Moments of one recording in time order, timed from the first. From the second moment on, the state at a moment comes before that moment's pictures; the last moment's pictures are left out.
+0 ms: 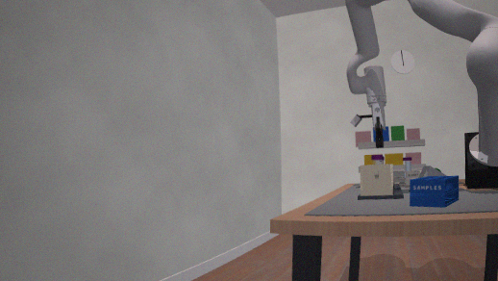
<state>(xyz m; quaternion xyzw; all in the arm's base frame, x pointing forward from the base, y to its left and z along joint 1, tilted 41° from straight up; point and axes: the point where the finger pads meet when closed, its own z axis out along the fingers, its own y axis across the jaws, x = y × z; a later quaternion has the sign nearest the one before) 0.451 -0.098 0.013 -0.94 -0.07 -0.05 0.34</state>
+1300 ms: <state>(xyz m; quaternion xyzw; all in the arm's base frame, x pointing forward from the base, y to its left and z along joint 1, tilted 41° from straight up) 0.448 -0.142 0.063 -0.94 -0.07 -0.05 0.34</state>
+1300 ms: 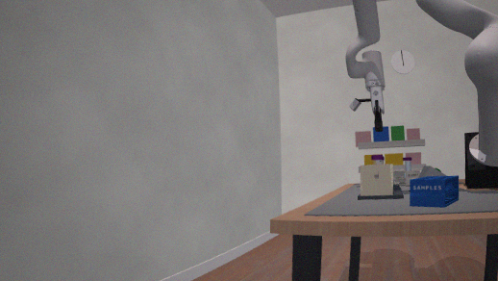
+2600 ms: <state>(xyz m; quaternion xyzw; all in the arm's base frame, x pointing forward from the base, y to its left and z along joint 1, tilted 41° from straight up) 0.389 -0.099 0.062 -0.94 0.14 0.06 0.31</state>
